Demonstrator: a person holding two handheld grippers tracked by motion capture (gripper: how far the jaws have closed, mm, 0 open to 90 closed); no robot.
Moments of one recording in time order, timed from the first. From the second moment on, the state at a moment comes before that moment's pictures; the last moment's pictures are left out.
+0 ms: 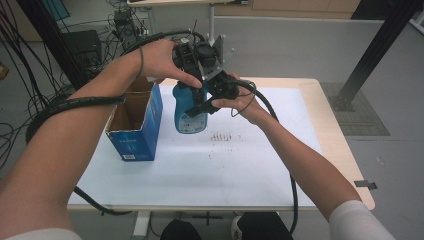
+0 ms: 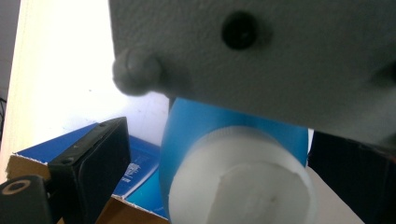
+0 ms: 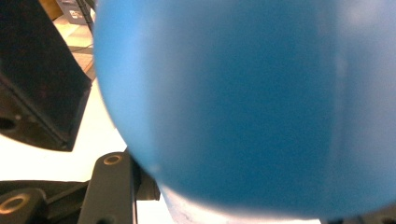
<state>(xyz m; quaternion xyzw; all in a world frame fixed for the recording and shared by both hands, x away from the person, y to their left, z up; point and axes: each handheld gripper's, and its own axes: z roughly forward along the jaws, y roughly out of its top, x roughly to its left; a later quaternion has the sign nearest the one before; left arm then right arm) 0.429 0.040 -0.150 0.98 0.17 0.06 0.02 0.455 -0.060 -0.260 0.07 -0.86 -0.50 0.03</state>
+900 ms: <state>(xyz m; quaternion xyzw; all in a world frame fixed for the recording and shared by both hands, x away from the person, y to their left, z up) 0.429 0.040 -0.153 0.98 0.17 0.05 0.02 0.453 -0.061 -0.259 0.07 -0.86 -0.50 0.02</state>
